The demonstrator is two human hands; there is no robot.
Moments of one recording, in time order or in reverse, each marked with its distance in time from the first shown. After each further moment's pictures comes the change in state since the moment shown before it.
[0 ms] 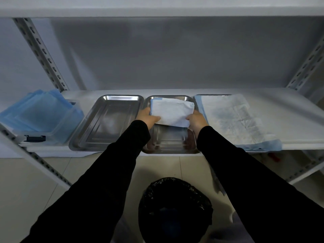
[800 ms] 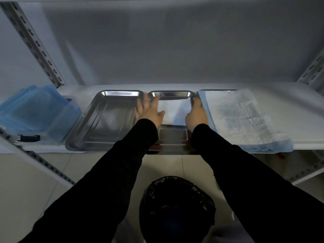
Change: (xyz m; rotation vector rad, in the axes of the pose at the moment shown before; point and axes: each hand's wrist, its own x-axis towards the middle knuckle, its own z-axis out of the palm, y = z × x) left_hand 0.026 -0.012 0.018 0.644 0.112 0.126; right_hand 0.012 0.004 0.011 -0.497 0.247 -0.249
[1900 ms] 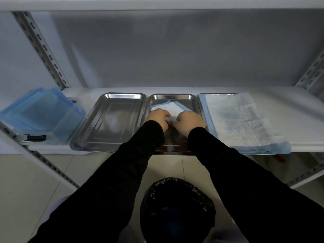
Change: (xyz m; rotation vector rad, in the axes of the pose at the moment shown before) left_hand -0.011 0.014 -0.003 -0.021 -0.116 0.090; right_hand -0.012 -0.011 0.009 -0.433 -0.177 -0.226
